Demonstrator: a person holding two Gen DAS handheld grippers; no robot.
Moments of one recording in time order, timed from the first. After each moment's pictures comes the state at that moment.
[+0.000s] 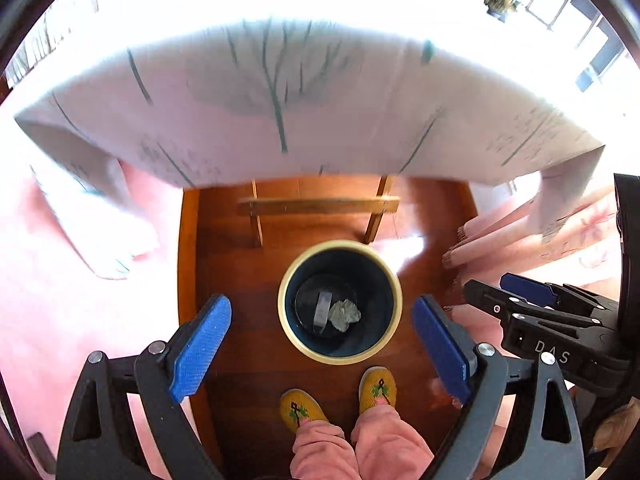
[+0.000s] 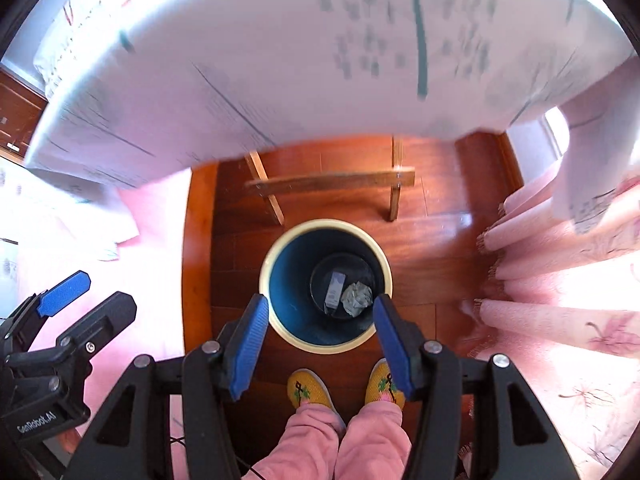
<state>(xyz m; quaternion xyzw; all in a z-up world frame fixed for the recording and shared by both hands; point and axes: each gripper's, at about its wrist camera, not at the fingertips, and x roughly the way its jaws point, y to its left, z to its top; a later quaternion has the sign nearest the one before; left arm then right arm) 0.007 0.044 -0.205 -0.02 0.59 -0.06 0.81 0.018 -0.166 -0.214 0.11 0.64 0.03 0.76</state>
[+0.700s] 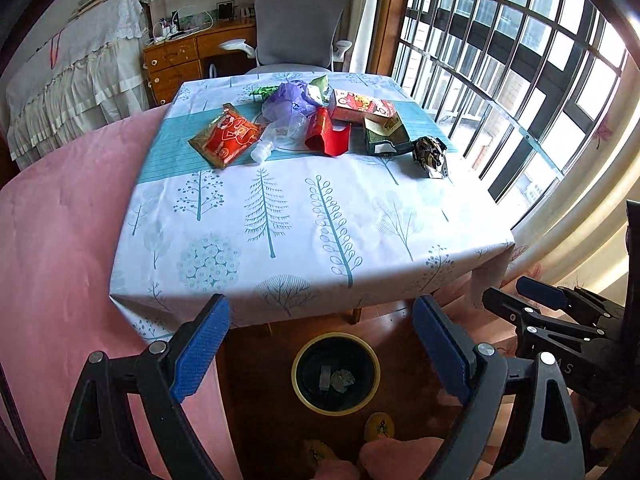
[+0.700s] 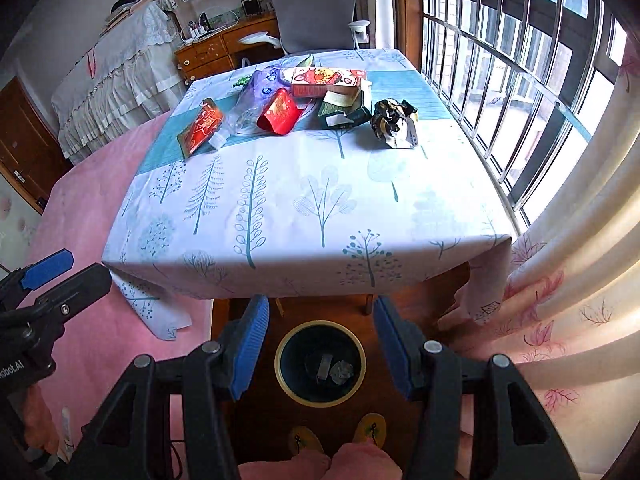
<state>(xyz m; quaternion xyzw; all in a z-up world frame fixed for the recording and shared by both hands) 0.047 0.043 0.016 0.01 0.48 -0.10 0.87 0.040 -0.174 0.004 0.08 0.52 -0.02 0.85</state>
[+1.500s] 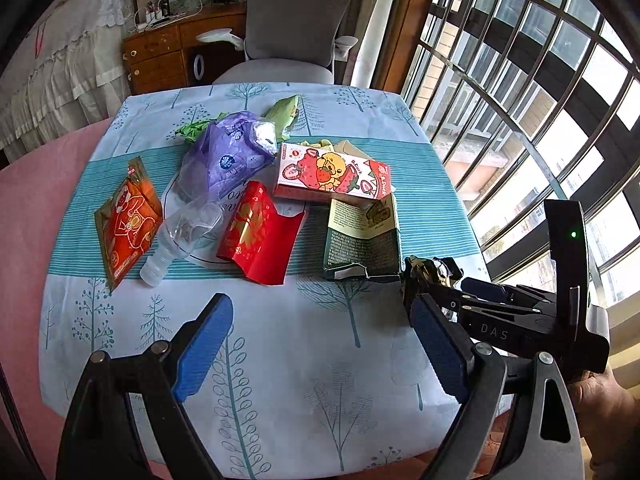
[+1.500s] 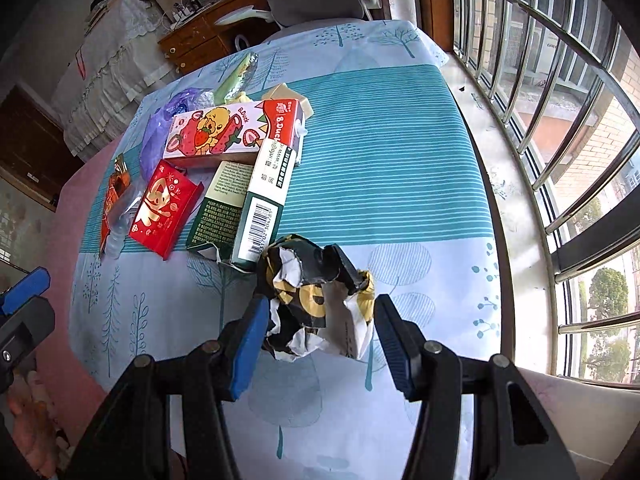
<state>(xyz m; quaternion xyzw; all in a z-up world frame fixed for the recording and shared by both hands) 0.297 -0.093 -0.026 -0.03 0.51 -0.07 0.86 0.308 -0.329 -0.084 0.11 0.59 0.07 0.80</state>
